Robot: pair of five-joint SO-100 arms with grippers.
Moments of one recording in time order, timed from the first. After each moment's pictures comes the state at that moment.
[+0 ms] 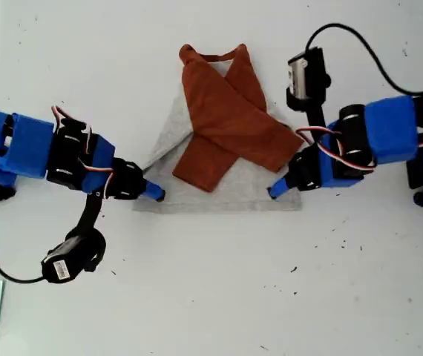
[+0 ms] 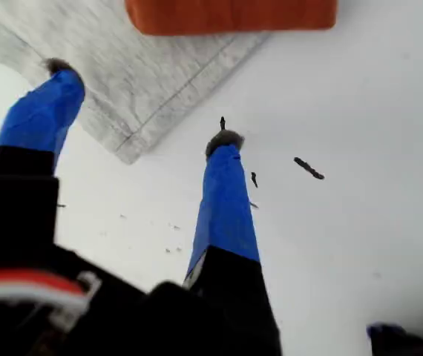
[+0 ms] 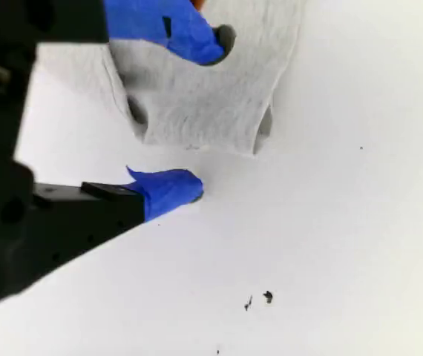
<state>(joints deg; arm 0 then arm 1) -1.4 97.2 118.6 56.8 2.1 4.7 107.8 115.9 71.9 -15.9</state>
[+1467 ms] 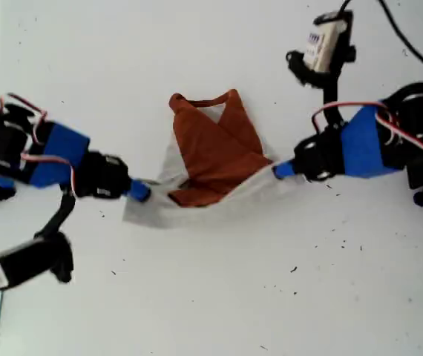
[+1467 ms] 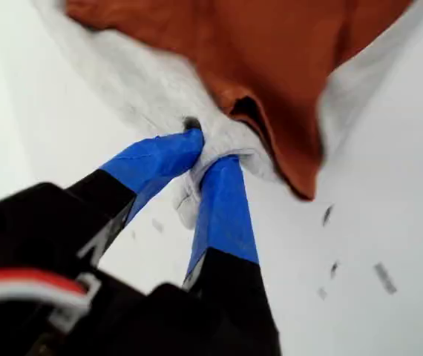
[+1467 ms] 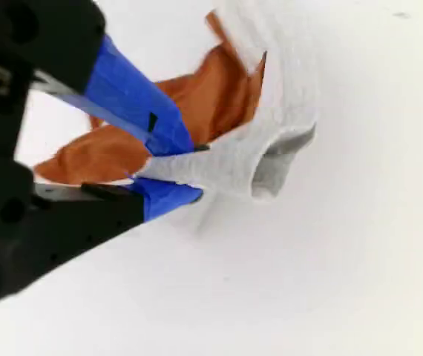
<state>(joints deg) -1.6 120.9 122.5 51.2 2.9 6.9 131.6 118.7 60.9 -25.5</state>
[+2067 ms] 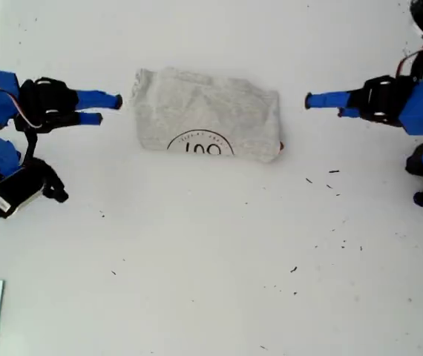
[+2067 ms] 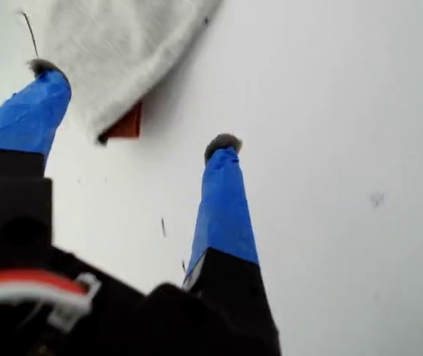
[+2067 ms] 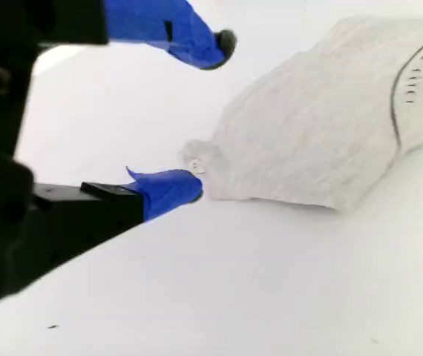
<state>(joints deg) -29.1 169.5 165.6 46.7 8.9 35.9 180.4 157.9 66.2 -25.4</state>
